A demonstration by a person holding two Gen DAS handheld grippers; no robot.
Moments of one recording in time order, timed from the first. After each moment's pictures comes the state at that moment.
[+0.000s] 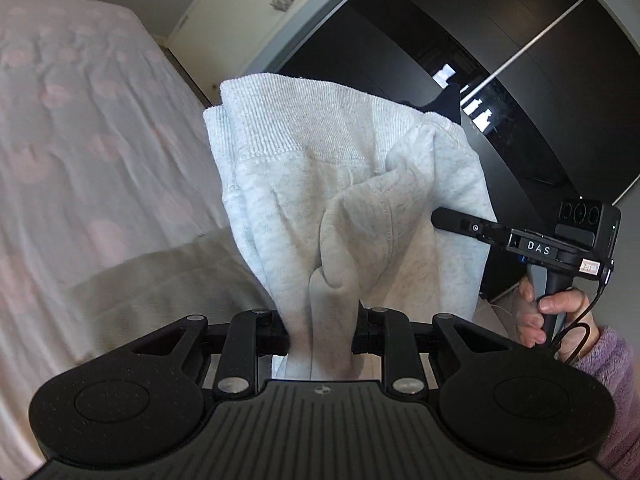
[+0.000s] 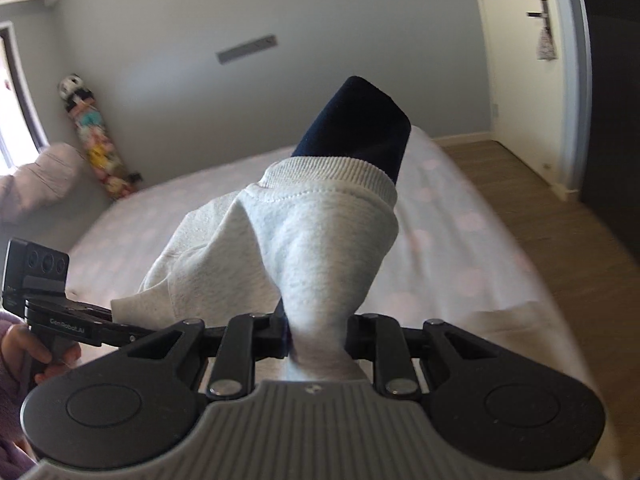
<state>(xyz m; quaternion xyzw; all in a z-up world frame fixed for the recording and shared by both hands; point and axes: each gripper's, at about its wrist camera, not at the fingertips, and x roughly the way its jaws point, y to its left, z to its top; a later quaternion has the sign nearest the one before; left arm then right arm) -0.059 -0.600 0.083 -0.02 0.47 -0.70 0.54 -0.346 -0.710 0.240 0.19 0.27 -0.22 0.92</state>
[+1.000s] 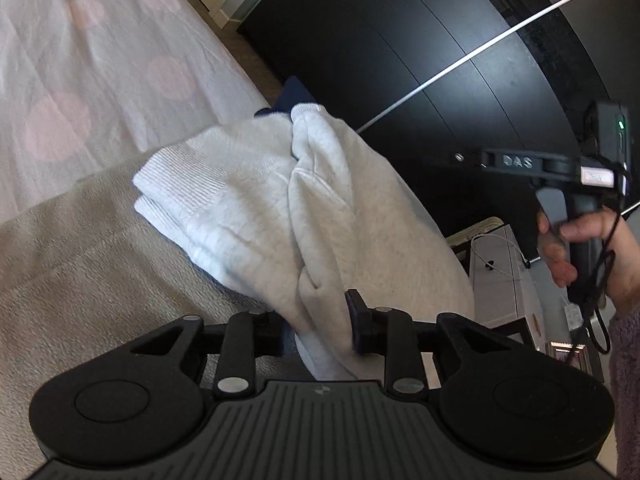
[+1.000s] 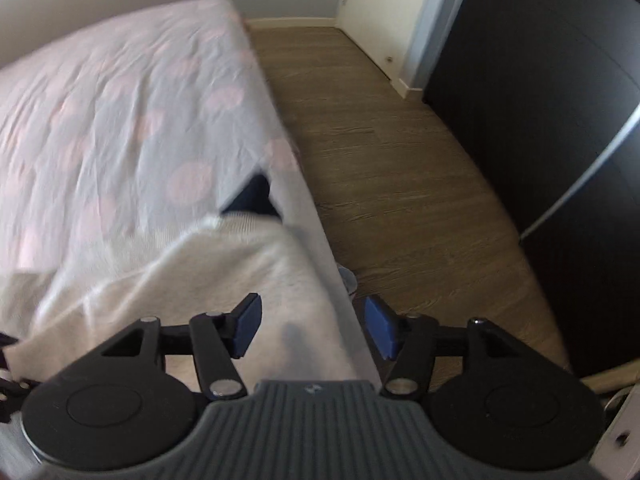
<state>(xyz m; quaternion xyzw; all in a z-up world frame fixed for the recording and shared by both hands) -0.135 -0.810 -0.053 0.06 0.55 -0.67 0.49 -0.379 -0.940 0.114 0.18 0.45 -0.41 0.77</state>
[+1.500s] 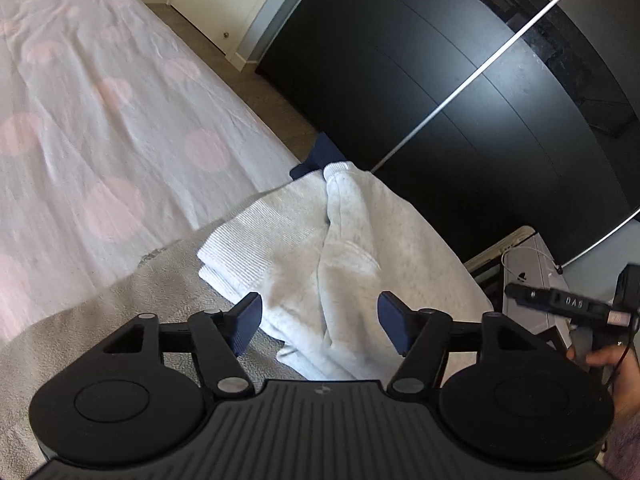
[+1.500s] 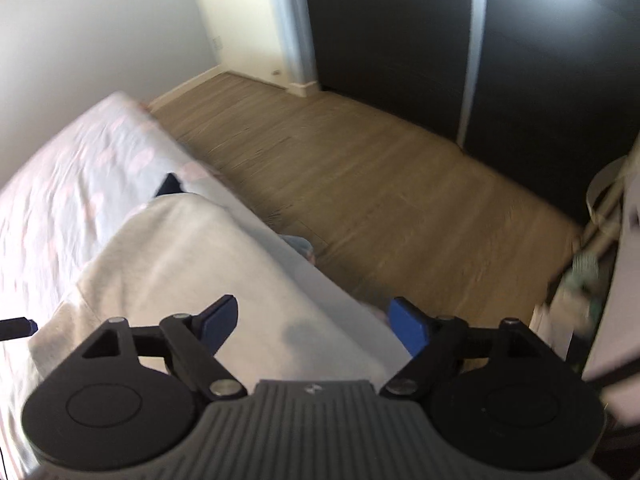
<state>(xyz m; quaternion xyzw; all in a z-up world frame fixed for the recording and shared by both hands) -0.120 -0.806 -0.006 0.10 0.49 -0.66 0.55 -0.531 -0.856 0.087 0.34 0.29 -0.53 0.72</state>
